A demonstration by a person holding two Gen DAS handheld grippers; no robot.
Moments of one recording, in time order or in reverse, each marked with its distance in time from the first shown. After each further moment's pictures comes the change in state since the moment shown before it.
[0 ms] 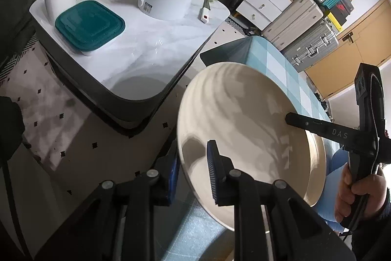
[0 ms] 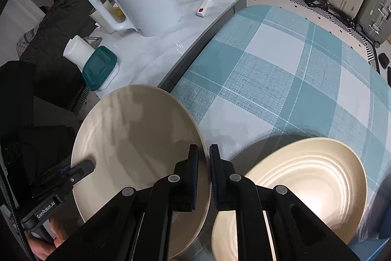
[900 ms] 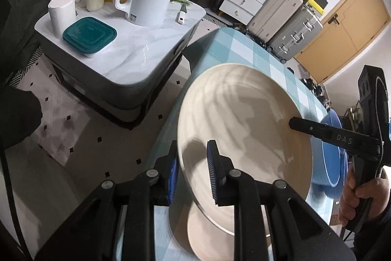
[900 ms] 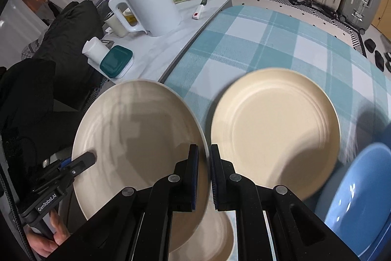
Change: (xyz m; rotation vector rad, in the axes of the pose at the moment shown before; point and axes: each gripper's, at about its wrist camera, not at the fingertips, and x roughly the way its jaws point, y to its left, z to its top) left arm -0.070 -0.047 -0.062 0.112 -0.021 0.009; right arm -0.095 0.000 -0.113 0.072 -0.067 0.011
